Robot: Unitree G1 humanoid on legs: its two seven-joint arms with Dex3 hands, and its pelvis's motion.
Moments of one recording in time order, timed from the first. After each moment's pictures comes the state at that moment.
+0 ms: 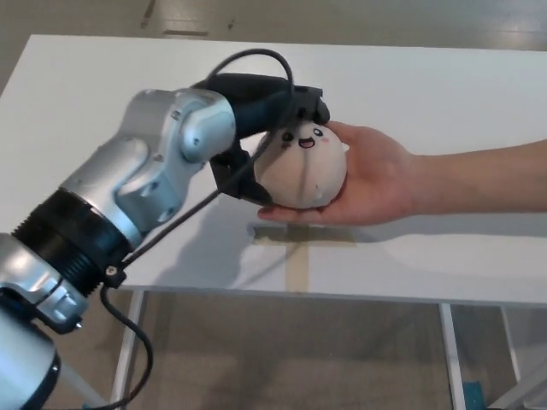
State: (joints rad) left_arm -1.03 0.47 -0.72 0.40 0.44 0.21 -0.47; right_arm -0.26 -0.25 -0.17 1.29 -0.06 -0.17 -0.03
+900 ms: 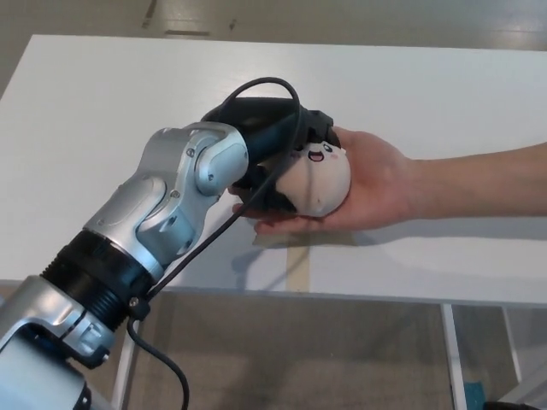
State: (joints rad) left_arm -0.90 0.37 -0.59 0.41 0.54 0.15 -0.38; right_arm -0.27 -0.26 -0.16 1.29 -0.06 -0.16 -0.02
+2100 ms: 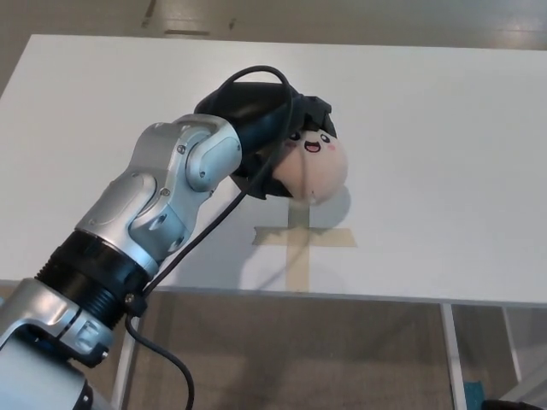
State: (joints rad) left_arm -0.90 0.36 -0.53 0.42 0.58 0.08 -0.35; right_arm -0.28 -0.26 -0.16 1.29 -0.06 -0.15 -0.01
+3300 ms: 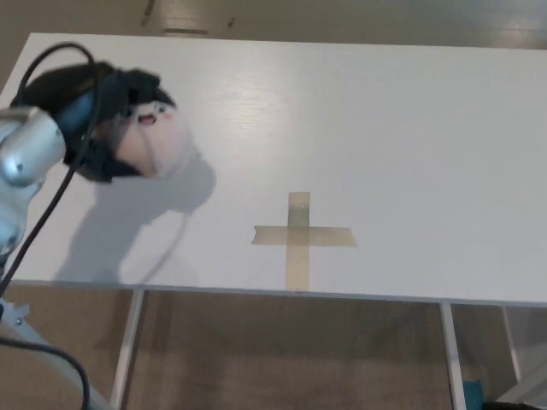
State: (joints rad) left_arm -0.73 0.65 -0.23 0.46 0.53 -0.06 -0.36; right_arm -0.28 -0.27 -0.15 1.29 -0.06 -0.13 0.01
